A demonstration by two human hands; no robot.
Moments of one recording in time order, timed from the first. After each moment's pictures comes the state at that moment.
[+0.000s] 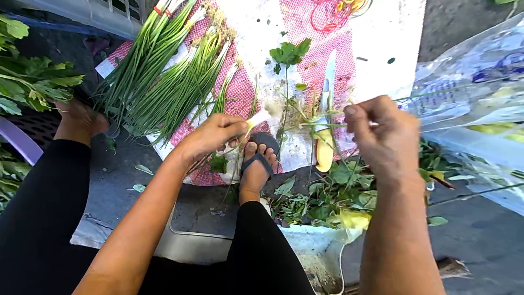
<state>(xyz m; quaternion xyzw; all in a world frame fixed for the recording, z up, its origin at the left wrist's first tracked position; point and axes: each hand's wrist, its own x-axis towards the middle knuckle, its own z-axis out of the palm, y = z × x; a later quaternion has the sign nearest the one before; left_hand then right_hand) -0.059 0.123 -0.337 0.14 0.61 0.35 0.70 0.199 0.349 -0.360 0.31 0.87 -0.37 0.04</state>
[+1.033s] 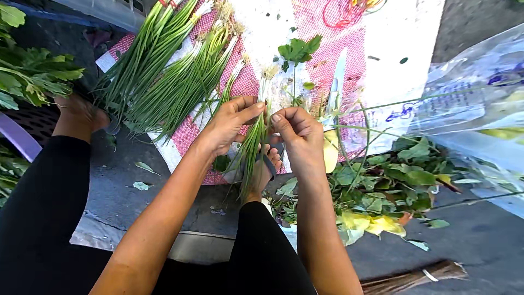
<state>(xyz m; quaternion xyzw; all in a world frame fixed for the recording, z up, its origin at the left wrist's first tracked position) -0.045 0.144 -0.346 -0.06 0.59 0.48 0.65 0.116 0.236 -0.360 0.42 0.62 -0.66 -0.05</state>
